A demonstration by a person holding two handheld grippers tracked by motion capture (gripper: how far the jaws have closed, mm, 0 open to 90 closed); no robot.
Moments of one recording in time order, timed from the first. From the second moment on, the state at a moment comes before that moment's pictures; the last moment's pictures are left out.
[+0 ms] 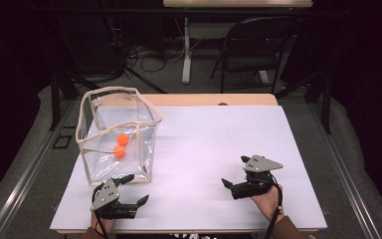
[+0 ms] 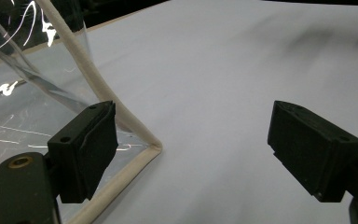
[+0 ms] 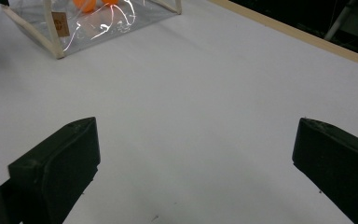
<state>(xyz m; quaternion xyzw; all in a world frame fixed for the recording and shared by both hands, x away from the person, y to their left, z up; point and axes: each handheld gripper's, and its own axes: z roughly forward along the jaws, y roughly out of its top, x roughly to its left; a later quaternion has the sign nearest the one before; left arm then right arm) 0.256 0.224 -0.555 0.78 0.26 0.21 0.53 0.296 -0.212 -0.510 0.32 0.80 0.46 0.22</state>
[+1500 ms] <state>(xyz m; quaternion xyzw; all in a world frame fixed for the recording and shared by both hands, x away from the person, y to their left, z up) 0.256 0.223 -0.556 0.79 0.25 0.20 0.52 0.256 -0.237 -0.547 0.32 0.79 0.45 0.27</state>
